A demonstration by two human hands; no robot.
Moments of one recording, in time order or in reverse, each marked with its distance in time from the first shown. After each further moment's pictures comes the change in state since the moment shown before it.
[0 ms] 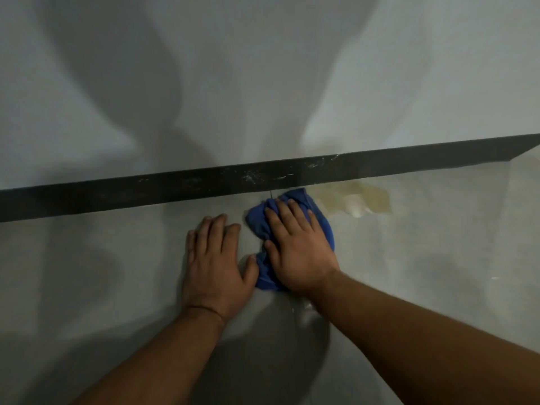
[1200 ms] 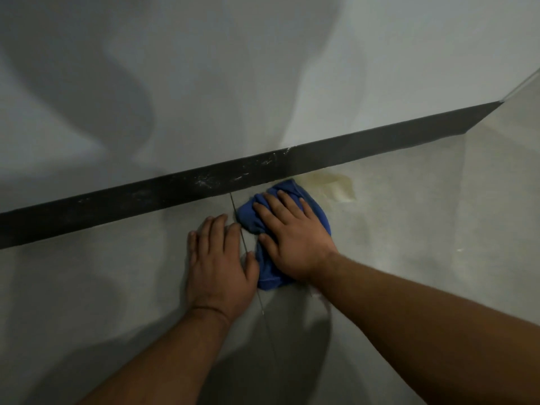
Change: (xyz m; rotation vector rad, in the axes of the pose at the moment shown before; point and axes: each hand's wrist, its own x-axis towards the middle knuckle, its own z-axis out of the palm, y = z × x) left_hand 0.012 0.059 0.017 0.027 0.003 0.086; right_hand -0.008 0.059 -0.010 -0.014 -0.004 0.026
